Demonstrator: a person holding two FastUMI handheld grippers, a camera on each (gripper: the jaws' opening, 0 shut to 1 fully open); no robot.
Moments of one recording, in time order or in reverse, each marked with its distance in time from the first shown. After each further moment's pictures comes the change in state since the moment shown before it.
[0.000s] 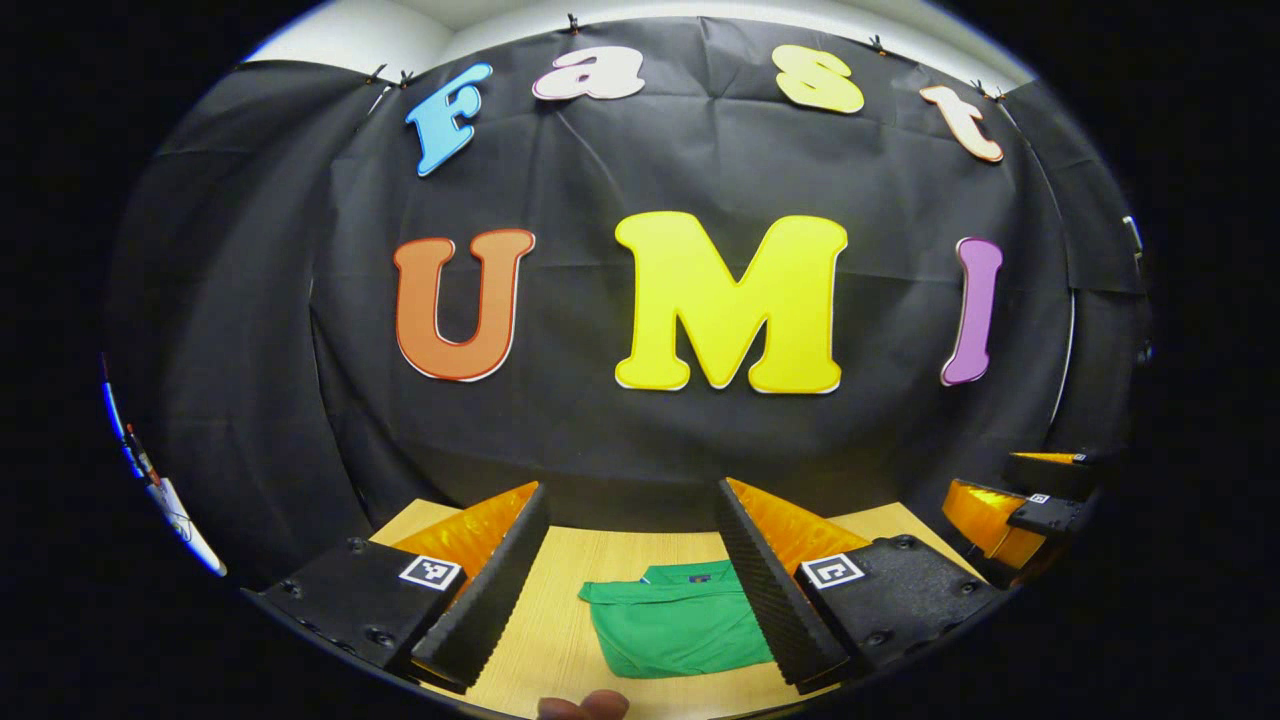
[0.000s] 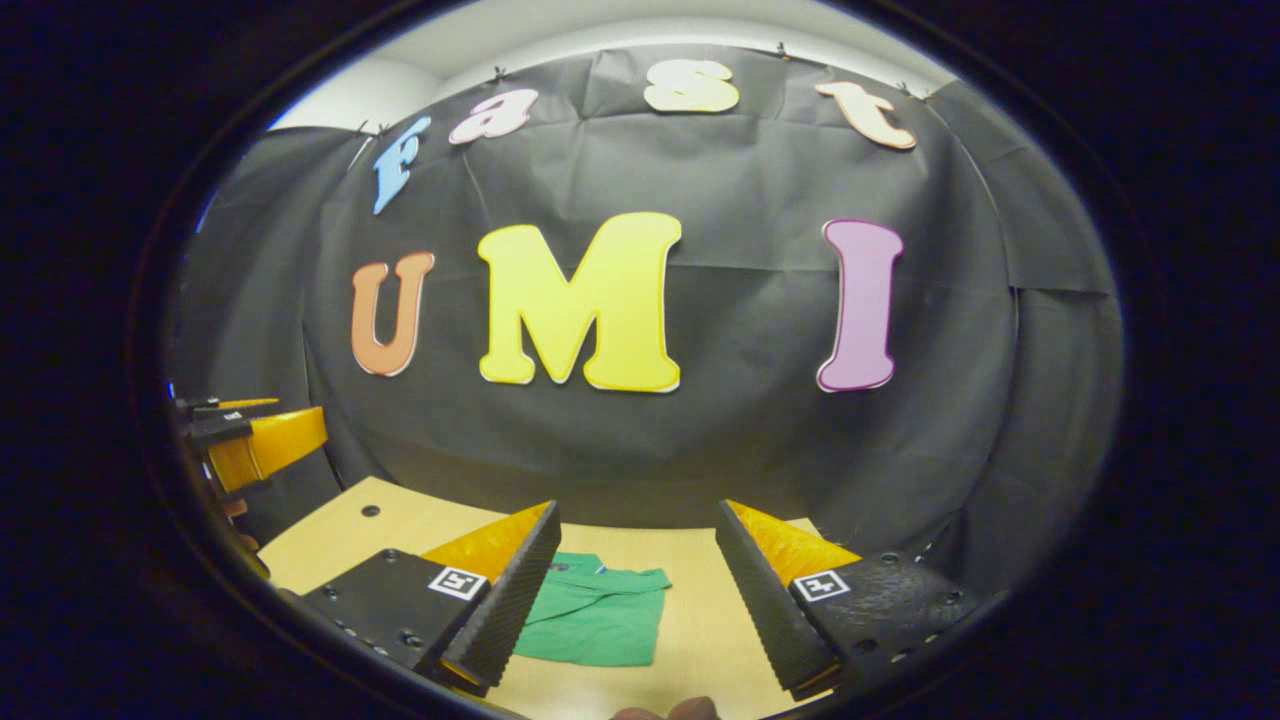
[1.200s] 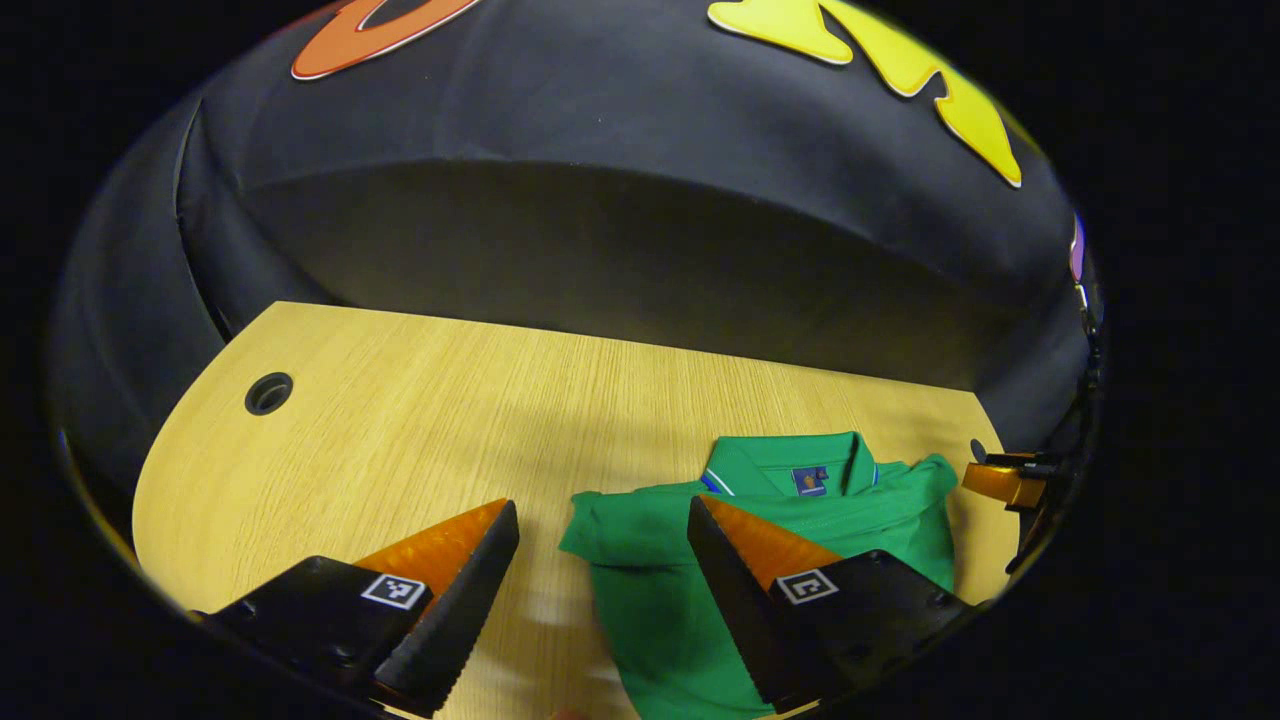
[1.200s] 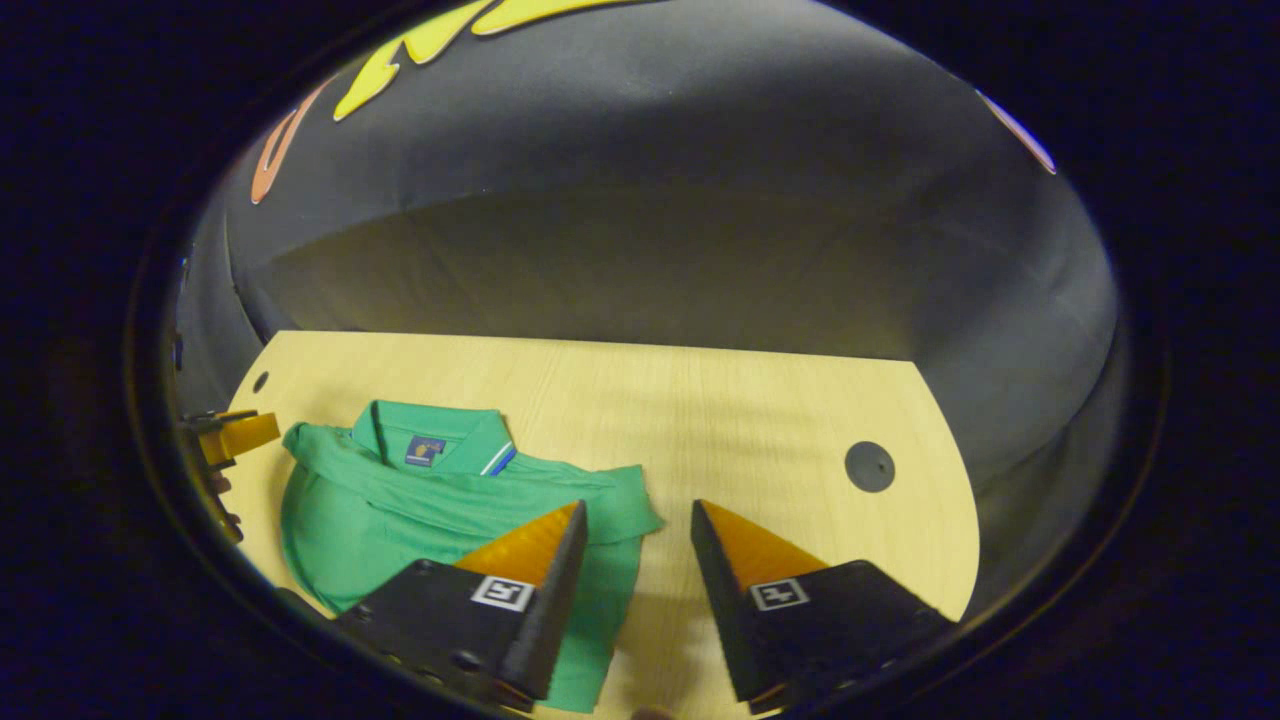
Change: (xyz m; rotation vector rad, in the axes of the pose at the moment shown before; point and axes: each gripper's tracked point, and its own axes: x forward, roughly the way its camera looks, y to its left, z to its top) left arm 0.210 0.076 -0.311 -0.141 0.645 -0.025; right arm 0.269 -0.047 -0.269 -0.047 0.660 -0.011
